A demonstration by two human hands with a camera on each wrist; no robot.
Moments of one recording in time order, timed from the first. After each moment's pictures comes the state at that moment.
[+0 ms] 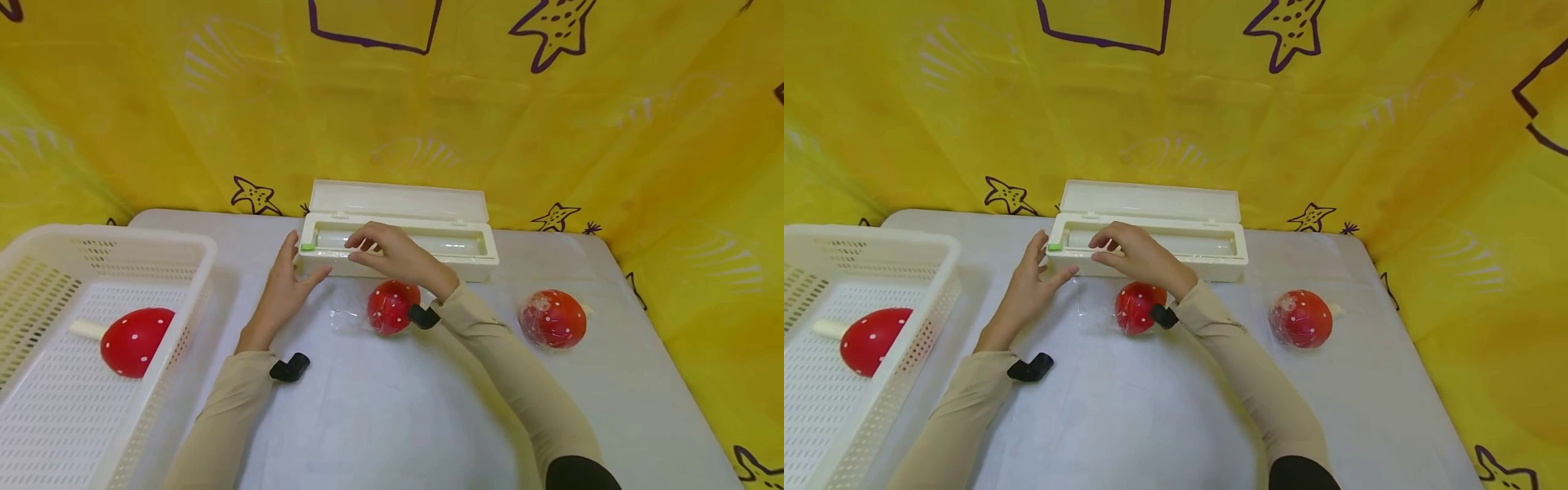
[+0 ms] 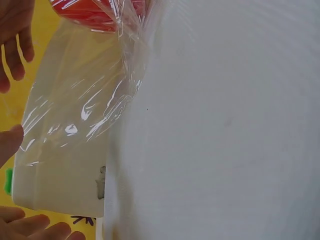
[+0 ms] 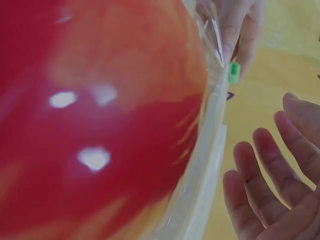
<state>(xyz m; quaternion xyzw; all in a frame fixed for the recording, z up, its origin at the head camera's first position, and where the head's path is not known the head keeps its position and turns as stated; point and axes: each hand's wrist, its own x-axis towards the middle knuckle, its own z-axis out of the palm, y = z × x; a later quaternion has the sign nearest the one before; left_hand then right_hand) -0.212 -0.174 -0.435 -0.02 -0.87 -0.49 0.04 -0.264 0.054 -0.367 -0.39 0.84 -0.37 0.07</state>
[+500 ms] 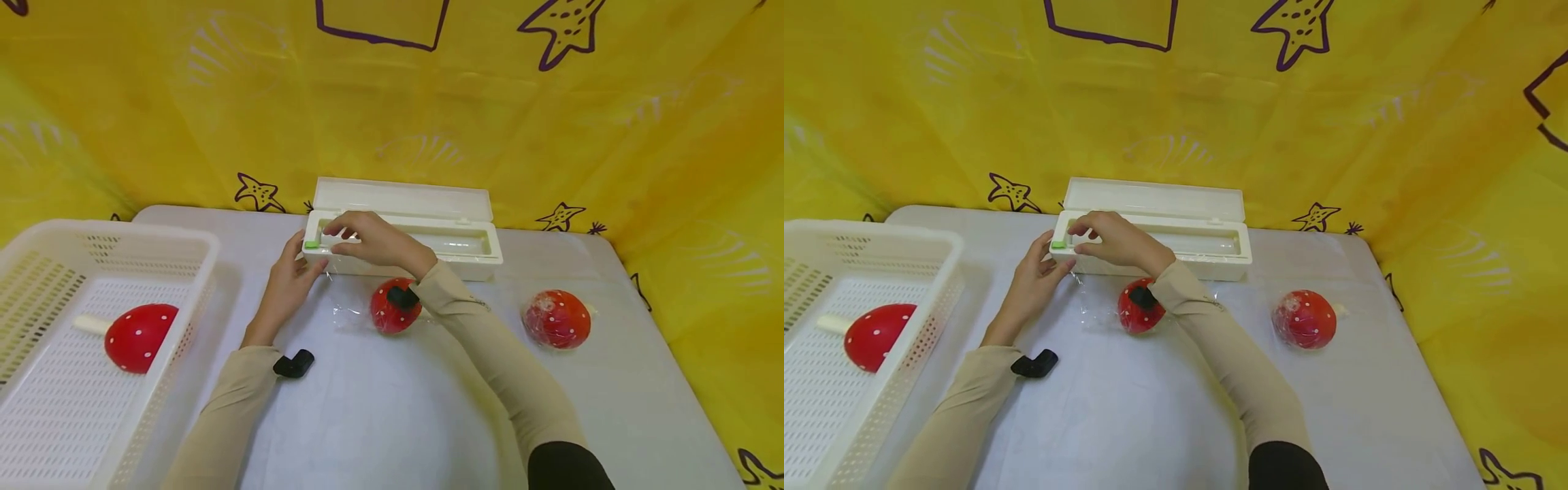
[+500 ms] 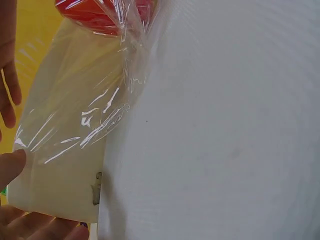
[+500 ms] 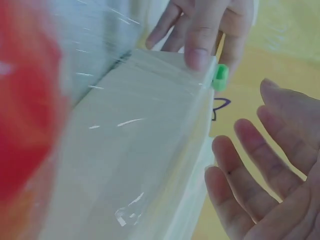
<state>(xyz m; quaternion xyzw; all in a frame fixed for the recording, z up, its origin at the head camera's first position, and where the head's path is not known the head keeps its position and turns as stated) -0.218 -0.177 -0.444 -0.03 -0.83 -0.55 0.04 -0.286 0.015 -0.352 -0.43 0.84 -0.29 0.11</state>
